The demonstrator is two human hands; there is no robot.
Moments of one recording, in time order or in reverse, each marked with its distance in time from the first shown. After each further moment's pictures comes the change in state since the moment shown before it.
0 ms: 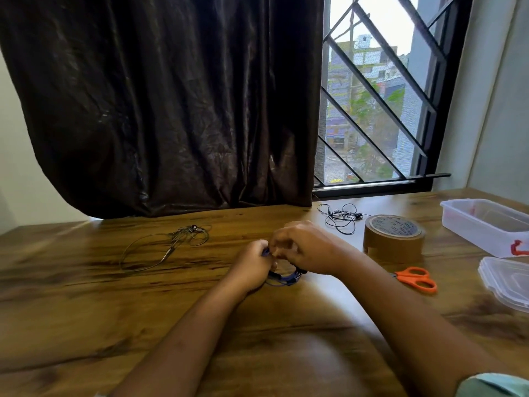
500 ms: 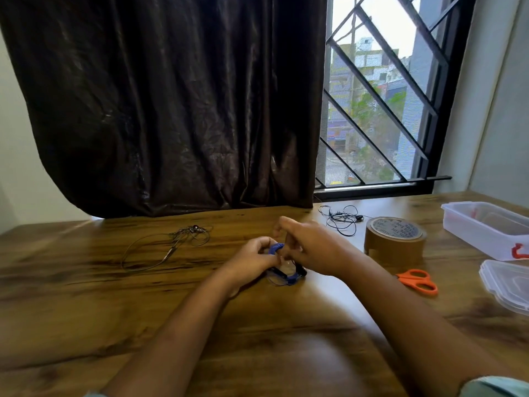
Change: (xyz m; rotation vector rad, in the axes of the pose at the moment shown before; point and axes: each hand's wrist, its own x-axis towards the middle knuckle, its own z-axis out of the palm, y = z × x) left_hand -0.008 0.010 -0.018 -0.217 -0.203 -0.026; right_hand -0.006 0.002 0.000 -0.072 0.054 0.098
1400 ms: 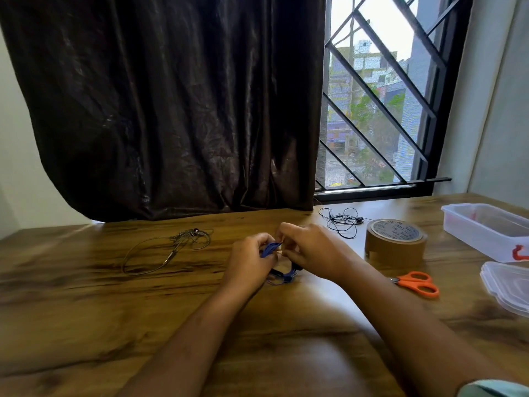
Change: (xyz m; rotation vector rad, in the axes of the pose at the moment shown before) left_hand 0.006 -0.009 0.010 0.361 0.407 0.255; right_hand -0.002 -0.004 0.001 -0.056 0.105 -0.044
